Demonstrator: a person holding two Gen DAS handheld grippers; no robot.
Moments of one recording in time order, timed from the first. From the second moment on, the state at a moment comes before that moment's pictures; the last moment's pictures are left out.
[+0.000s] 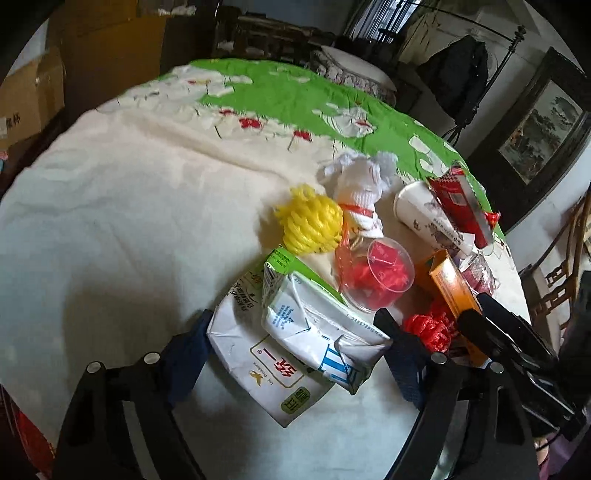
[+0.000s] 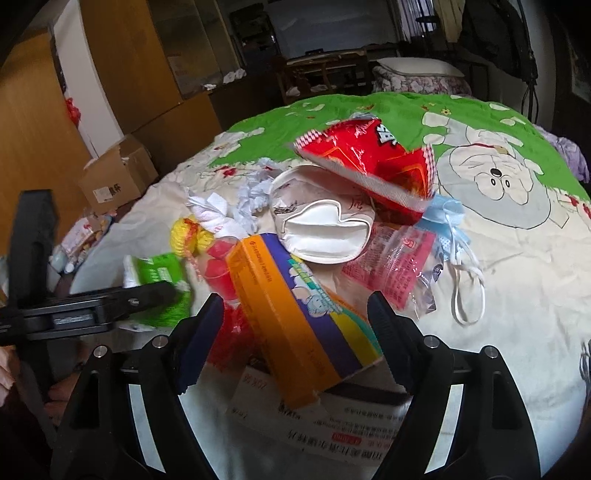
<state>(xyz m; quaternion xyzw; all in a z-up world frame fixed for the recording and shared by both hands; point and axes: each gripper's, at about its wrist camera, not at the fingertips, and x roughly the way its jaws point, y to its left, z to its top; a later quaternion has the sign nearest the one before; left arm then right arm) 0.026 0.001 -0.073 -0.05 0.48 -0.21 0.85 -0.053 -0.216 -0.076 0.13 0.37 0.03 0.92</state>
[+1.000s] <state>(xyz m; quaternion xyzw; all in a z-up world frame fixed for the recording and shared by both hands) -0.061 0.040 0.002 -0.02 0.38 -0.17 0.91 -0.118 -0.199 -0.014 0.12 0.30 0.07 0.94</state>
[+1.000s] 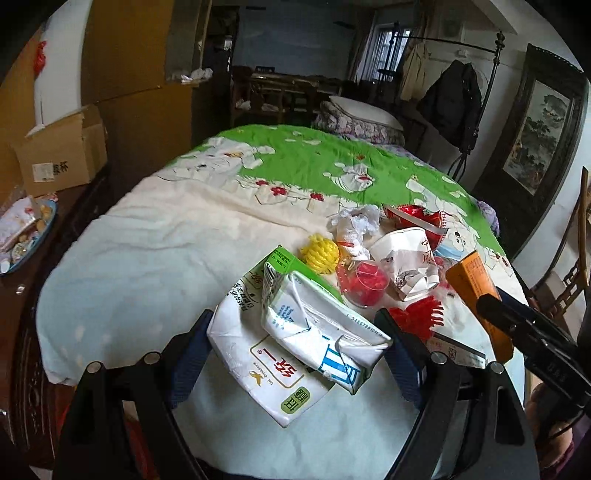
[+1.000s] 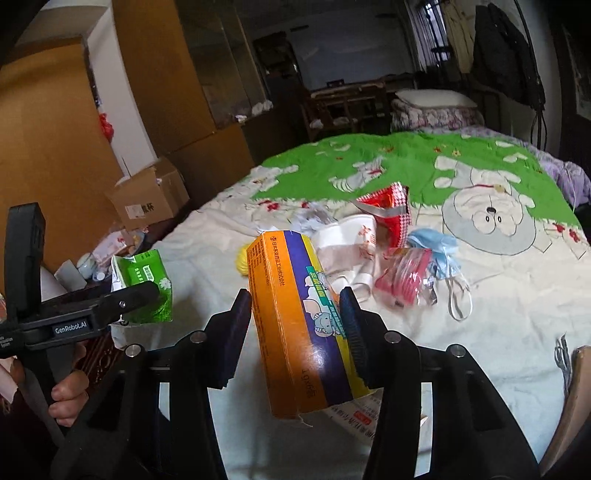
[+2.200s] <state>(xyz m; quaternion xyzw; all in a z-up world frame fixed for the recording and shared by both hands) -0.108 0.189 -0.019 -0.04 0.40 -0.03 0.91 -0.108 -0.151 0.009 0.23 0.32 0.21 0.89</state>
